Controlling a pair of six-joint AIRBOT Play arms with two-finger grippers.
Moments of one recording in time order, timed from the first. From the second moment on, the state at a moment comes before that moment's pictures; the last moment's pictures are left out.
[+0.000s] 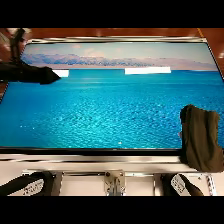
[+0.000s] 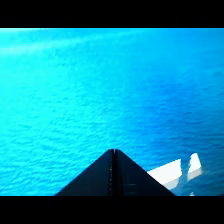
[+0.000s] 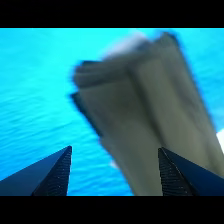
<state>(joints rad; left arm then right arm) -0.08 -1.24 1.45 1.11 -1.20 -1.39 -0.61 -1.02 1.35 -1.40 1.37 1.53</state>
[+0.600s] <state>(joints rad) -0.33 -1.38 1.45 1.52 -1.43 -1.59 -0.01 -1.22 1.33 -1.58 1.55 1.60</state>
